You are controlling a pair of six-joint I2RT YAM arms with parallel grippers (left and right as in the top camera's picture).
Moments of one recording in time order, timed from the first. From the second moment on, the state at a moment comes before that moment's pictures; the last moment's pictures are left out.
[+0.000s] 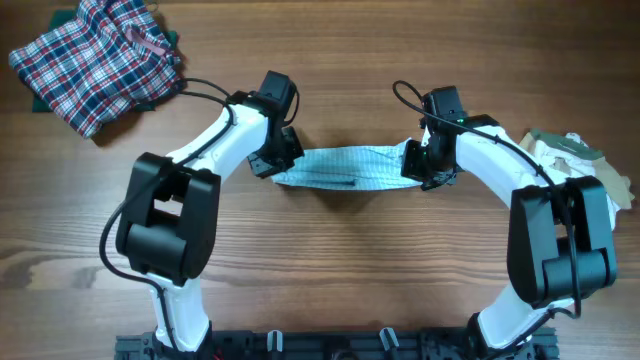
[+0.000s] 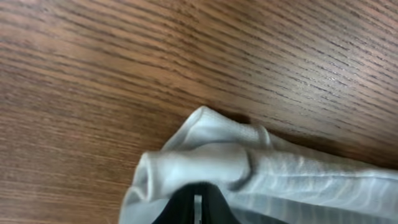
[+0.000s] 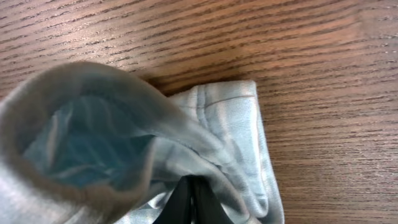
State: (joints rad) left arm -0.36 2.03 1.37 -0.83 0.12 -0.72; right arm 0.18 1.85 1.08 -0.66 -0.11 0.41
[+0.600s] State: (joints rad) left arm -0.36 1.93 1.37 -0.86 0.15 -0.67; right arm 0.17 1.75 1.18 -0.76 -0.17 0.40
